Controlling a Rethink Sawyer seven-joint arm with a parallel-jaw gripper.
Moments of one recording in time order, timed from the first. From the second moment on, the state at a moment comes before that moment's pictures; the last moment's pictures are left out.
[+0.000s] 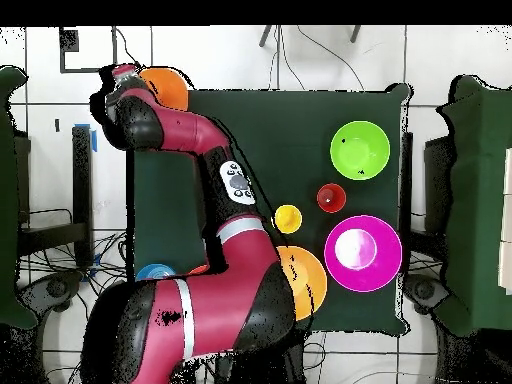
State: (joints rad) arm -0.07 -0.20 0.40 1.02 0.13 0.11 2.74
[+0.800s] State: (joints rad) arm -0.20 -0.18 0.64 1.08 -0.06 0.10 2.74
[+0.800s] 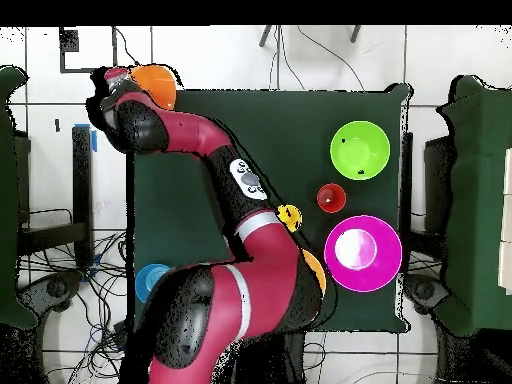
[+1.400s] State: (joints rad) arm -0.18 -0.20 0.65 1.11 -0.12 0.10 2.74
